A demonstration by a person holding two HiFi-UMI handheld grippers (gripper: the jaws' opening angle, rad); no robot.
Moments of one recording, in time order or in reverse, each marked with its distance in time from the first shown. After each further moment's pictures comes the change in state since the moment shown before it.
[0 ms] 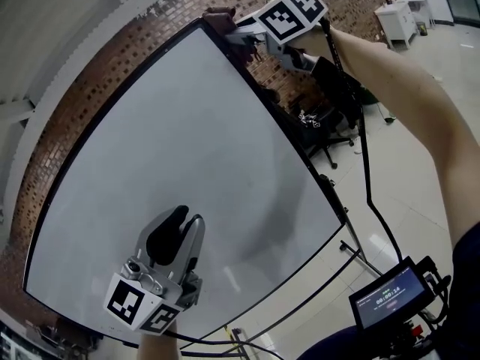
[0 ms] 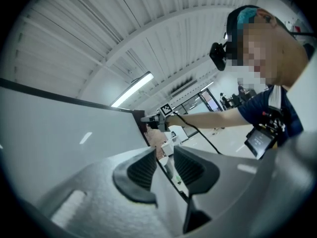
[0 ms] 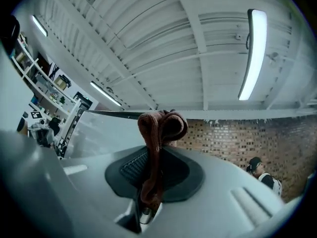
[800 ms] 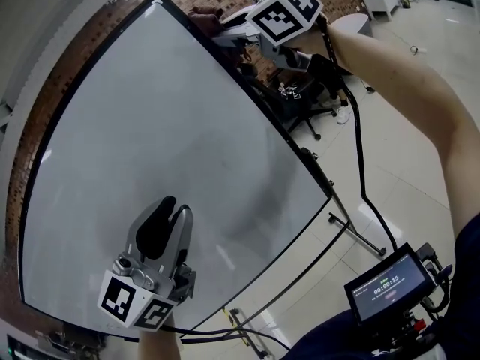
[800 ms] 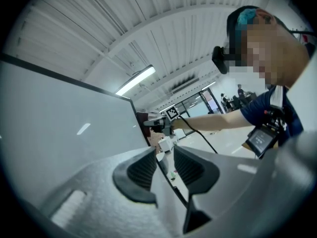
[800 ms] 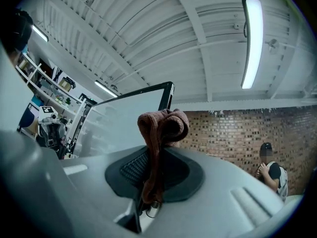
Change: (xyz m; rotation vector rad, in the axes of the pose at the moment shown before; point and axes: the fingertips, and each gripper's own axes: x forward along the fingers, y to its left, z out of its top) left arm 0.014 0.004 -0.023 -0.067 0.047 -0.024; right arm -0.006 0.024 -0.066 0.048 0.044 0.064
